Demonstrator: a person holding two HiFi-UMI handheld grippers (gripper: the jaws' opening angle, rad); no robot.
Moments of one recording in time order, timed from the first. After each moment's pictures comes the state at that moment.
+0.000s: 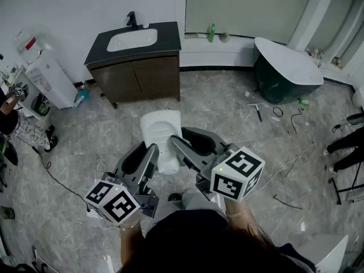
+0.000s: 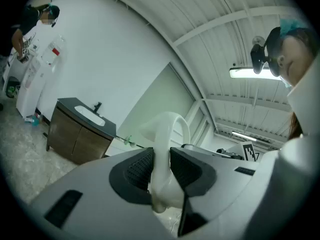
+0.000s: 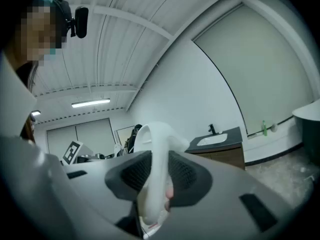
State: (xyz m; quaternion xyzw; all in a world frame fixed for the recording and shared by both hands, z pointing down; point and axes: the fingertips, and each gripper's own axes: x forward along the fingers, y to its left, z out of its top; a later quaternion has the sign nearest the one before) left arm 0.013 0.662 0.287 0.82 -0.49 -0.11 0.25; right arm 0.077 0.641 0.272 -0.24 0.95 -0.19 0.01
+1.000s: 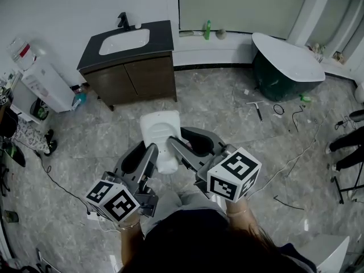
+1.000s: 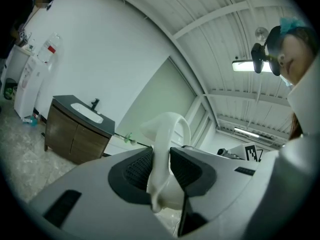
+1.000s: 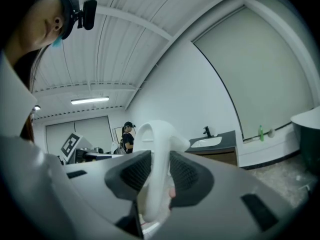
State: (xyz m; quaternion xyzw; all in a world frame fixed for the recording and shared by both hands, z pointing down) left arm 0.058 0.609 0.299 0.82 -0.50 -0.09 0.26; right arm 0.121 0.590 0.289 -0.25 0.95 -0.17 0.00
